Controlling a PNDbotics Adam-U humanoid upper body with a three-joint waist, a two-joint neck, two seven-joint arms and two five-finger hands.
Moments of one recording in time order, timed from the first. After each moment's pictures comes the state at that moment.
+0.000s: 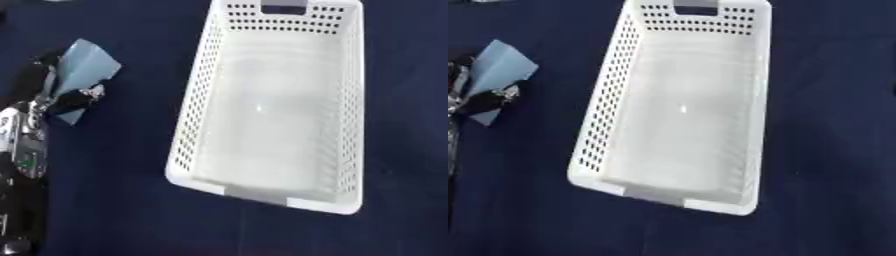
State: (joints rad) left arm -0.24 0.40 0.53 -1.45 -1.03 0.03 -0.13; right arm -0.33 -0.34 -0.02 -1.99 -0.98 -0.15 0.91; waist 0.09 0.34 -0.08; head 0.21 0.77
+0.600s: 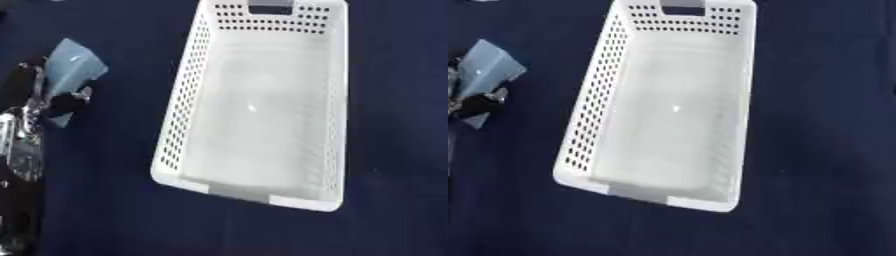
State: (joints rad) left arm -0.23 0.37 0.53 -1.47 -0.86 0.05 0.22; right arm -0.33 -0.34 -0.02 -1.99 -0.98 -0.15 0.91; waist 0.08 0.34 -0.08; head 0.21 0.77
